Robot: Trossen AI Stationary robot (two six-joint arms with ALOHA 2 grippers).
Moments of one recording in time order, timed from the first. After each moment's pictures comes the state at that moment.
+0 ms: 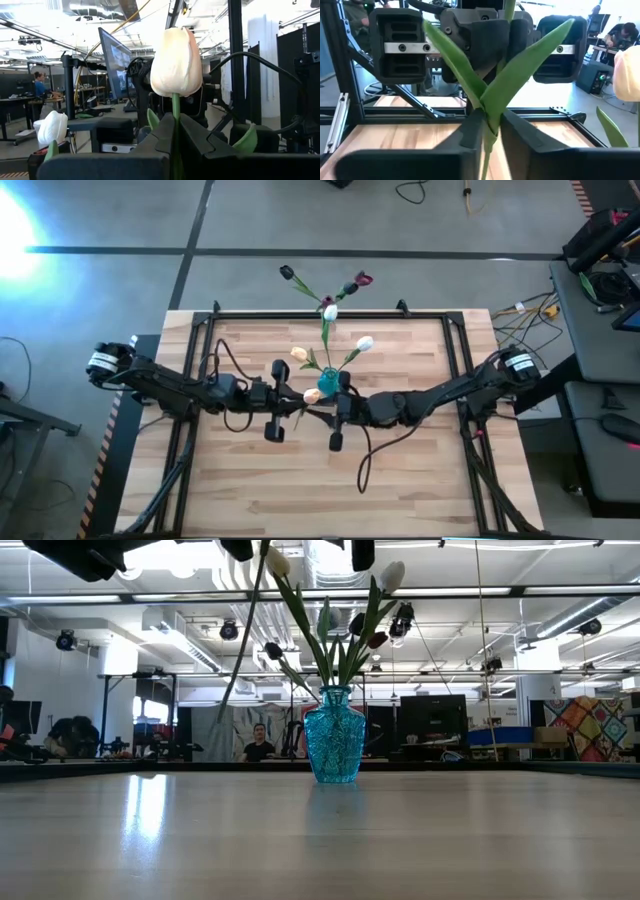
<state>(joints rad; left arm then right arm) -0.20 1.34 0.62 1.04 -0.12 0.10 0.25 1.68 1.06 0.59 0.38 -0.08</state>
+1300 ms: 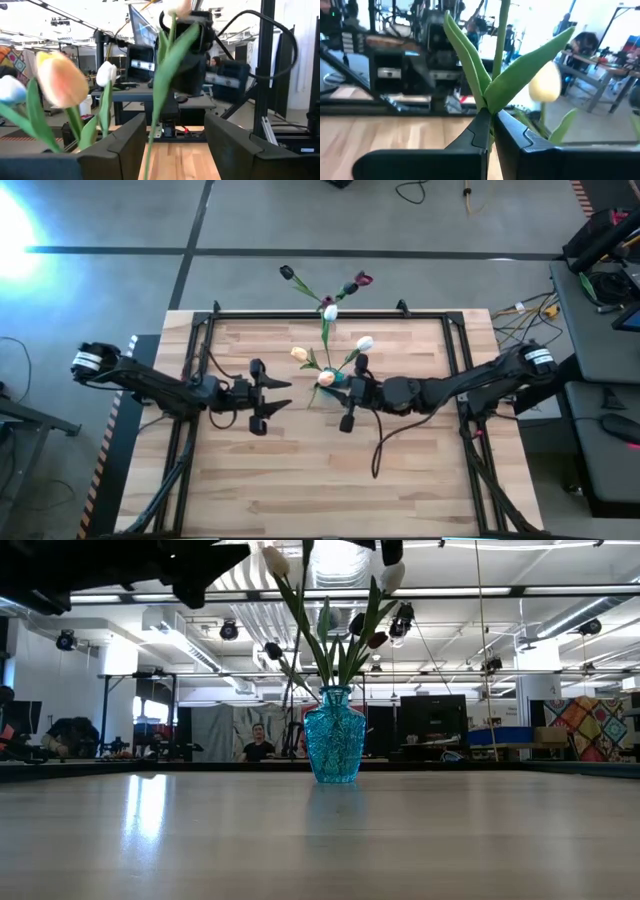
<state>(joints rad) -0.20 1.12 0.33 1.03 -0.26 0.07 0.19 1.51 0.98 0.48 0.45 -0.17</state>
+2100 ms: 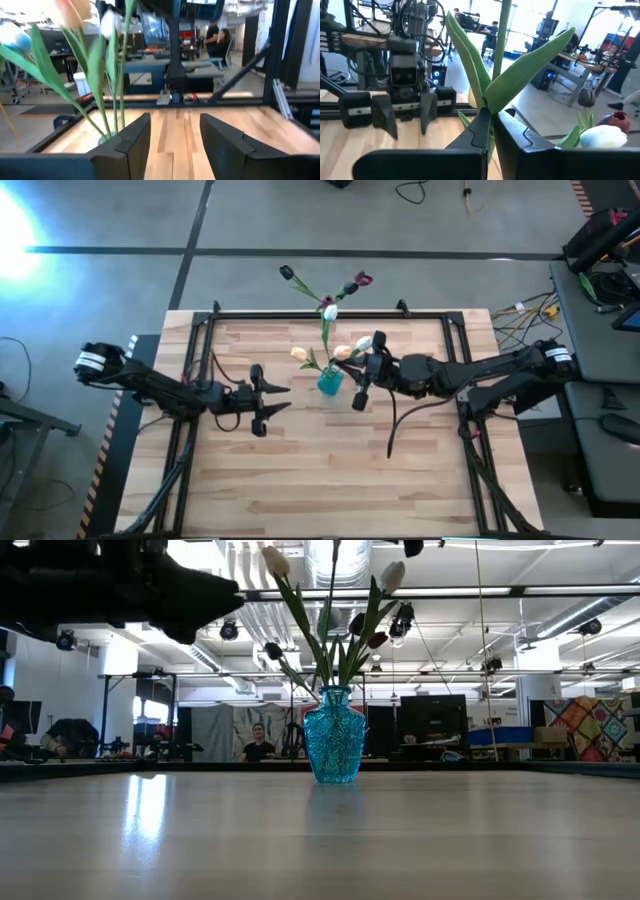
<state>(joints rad) -0.19 1.19 0.23 1.06 -0.29 0.07 0.10 1.34 0.99 0.30 0.44 -0.19</state>
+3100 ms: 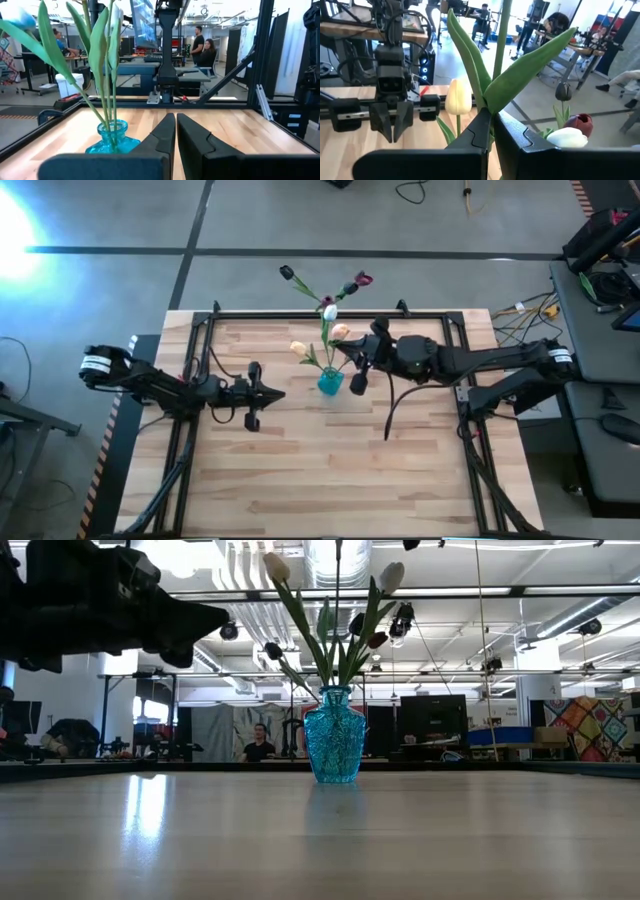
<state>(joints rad) -0.05 1.26 0.09 1.31 -0.07 -0.01 0.03 1.35 1.16 0.04 0.42 -0.14</state>
